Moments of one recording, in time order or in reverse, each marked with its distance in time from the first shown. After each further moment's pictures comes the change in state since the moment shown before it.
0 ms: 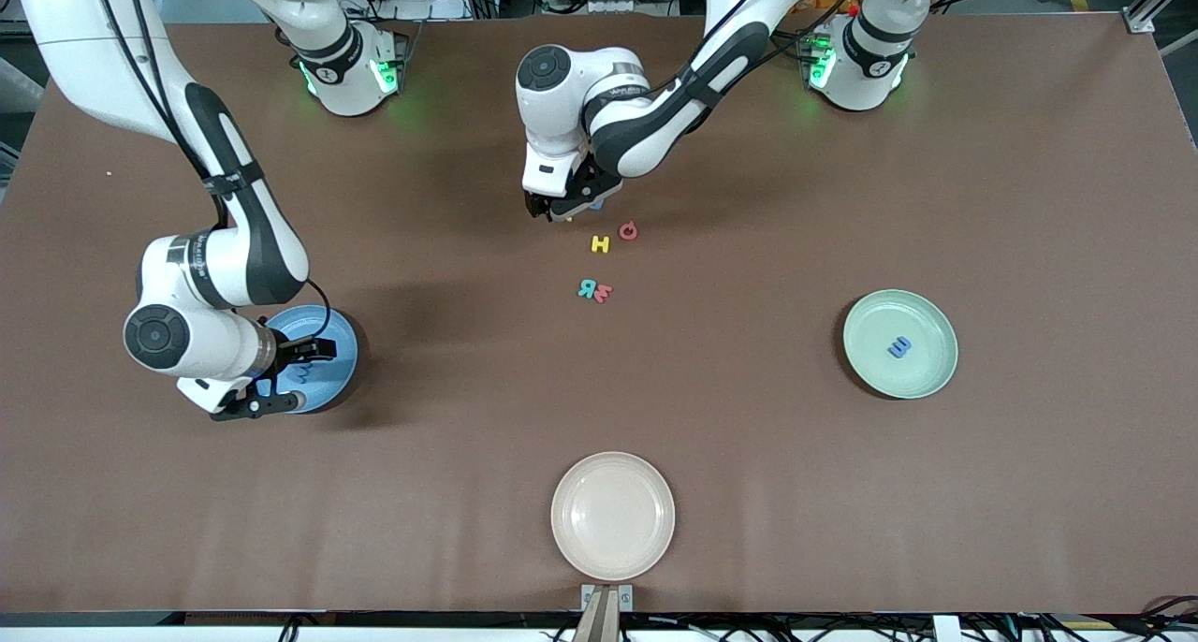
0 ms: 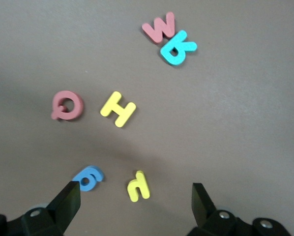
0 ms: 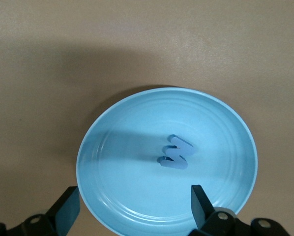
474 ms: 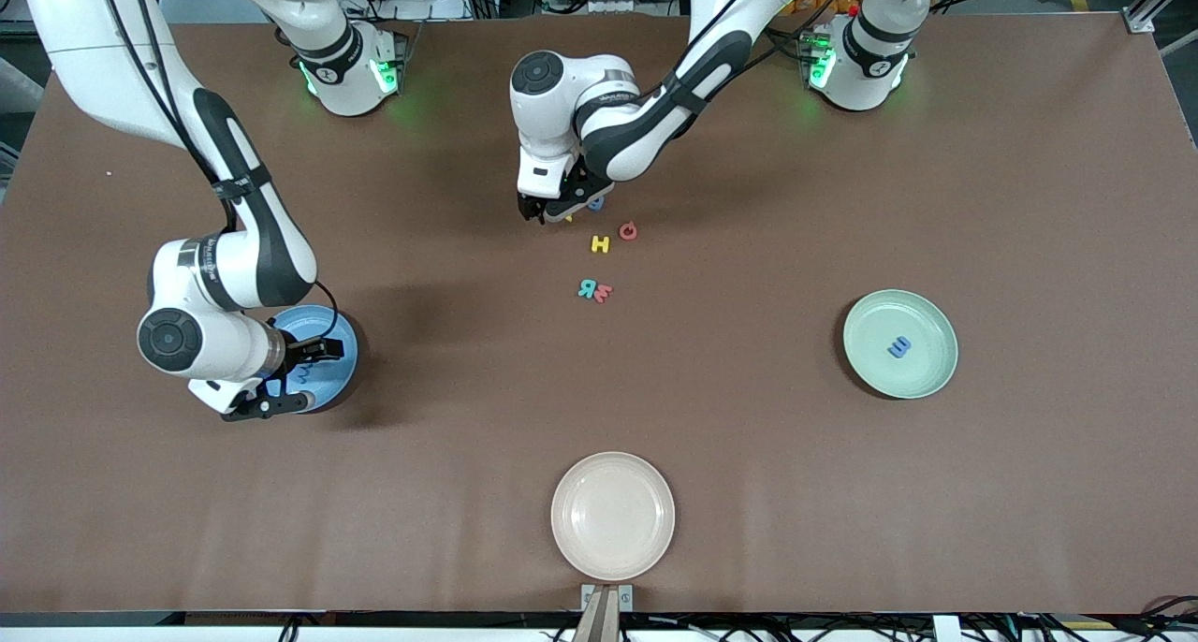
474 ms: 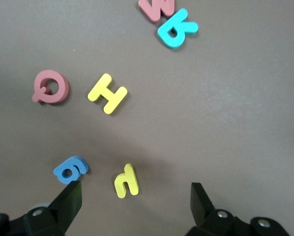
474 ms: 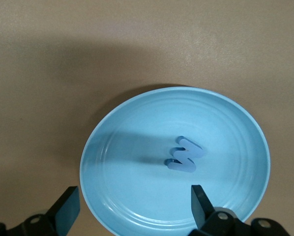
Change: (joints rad) left arm -0.058 0.045 0.038 0.027 0.000 0.024 -0.064; right arm 0.009 0.015 0.000 0.000 0.000 0.005 0.000
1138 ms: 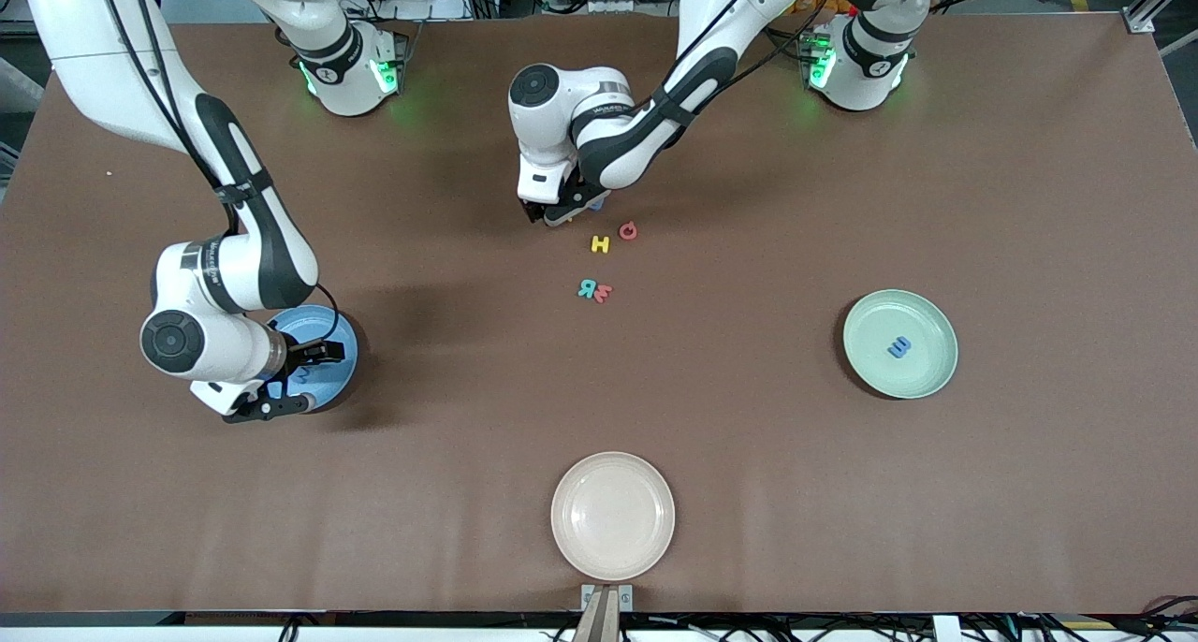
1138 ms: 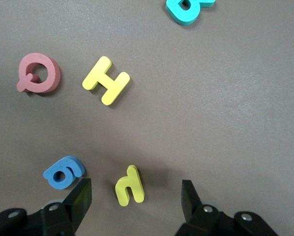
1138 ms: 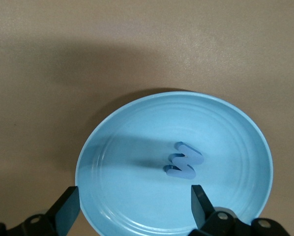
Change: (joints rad) left arm -0.019 0.055 0.011 0.013 0.017 0.017 -0.005; right arm -0.002 0.016 -0.003 0.000 0.000 0.027 0.000
